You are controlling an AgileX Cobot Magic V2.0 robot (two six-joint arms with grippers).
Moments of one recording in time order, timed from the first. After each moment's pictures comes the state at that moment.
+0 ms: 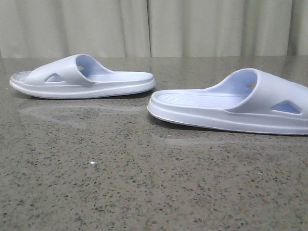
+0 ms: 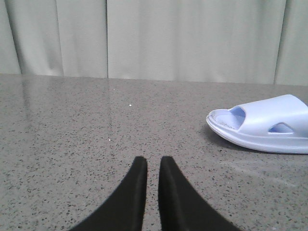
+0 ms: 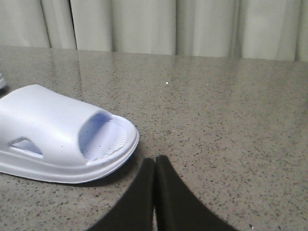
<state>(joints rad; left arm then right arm) -0.02 0.03 0.00 -0.09 0.06 0.05 0.07 -0.01 0.01 0.07 0.15 -0.14</state>
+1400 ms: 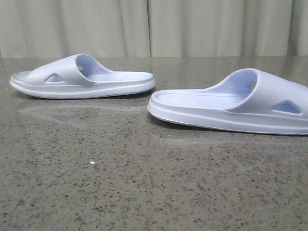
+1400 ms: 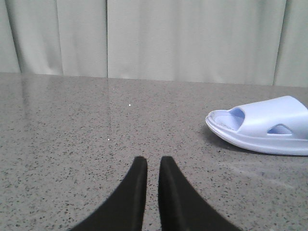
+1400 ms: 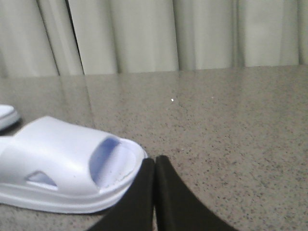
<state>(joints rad) -0.02 0.03 0.00 -0.11 0.06 0.05 0.07 -0.01 0.01 0.22 0.07 -0.14</state>
